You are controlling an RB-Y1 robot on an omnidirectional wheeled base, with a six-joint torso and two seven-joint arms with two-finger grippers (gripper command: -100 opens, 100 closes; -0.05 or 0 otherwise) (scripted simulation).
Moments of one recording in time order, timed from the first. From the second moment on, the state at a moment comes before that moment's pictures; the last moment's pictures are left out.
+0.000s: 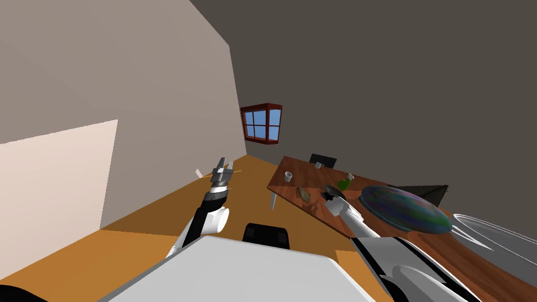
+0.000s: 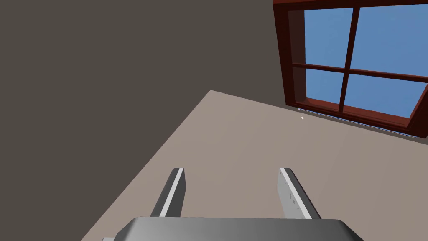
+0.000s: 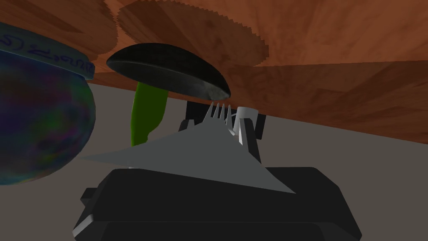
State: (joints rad) left arm 0.49 -0.02 -0.03 -2.25 0.00 -0.48 0.06; right arm -0.39 -0.64 0.13 -0.52 0.21 0.33 0.65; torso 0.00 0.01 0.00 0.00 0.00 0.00
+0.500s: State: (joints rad) left arm 0.49 -0.02 -0.03 -2.25 0.00 -0.48 0.06; right arm -0.37 -0.67 0.14 -0.56 0.17 0.43 0.63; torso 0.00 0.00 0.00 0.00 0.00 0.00
